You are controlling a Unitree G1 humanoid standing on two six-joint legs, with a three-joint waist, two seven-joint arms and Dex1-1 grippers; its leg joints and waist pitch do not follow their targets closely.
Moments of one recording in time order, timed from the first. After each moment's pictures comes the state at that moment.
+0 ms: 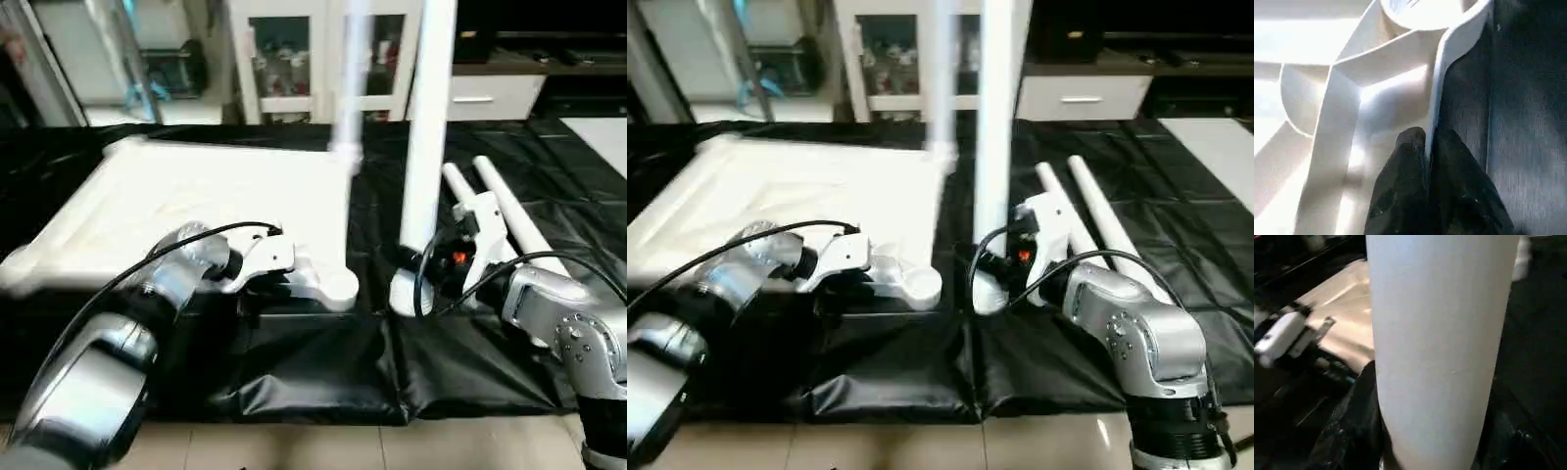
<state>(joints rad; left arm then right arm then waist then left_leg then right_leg) -0.74 0.40 -0.40 0.81 0.22 0.01 -1.07 -0.32 -0.38 -0.09 -0.17 0.53 0.89 0.51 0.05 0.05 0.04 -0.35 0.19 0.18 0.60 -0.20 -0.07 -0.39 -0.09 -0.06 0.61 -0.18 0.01</state>
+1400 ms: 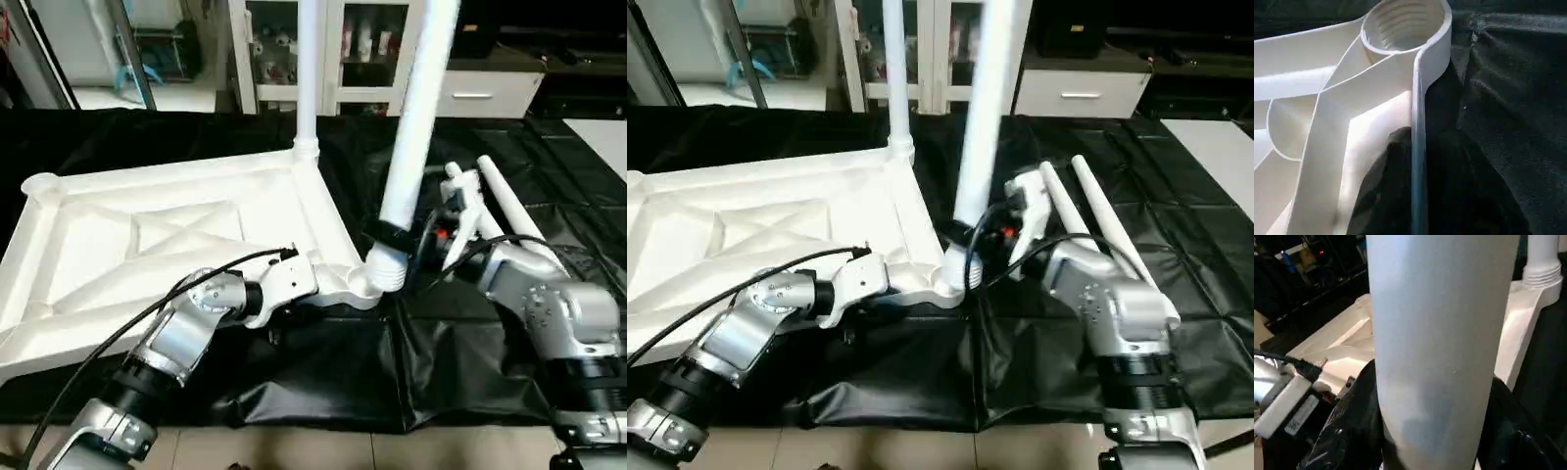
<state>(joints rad) -0.46 0.34 -0.35 0.32 0.15 0.19 -0.97 -0.47 -0.33 -0.03 0.11 0.54 0.70 0.74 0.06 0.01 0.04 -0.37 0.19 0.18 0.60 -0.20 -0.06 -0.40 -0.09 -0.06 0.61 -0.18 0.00</state>
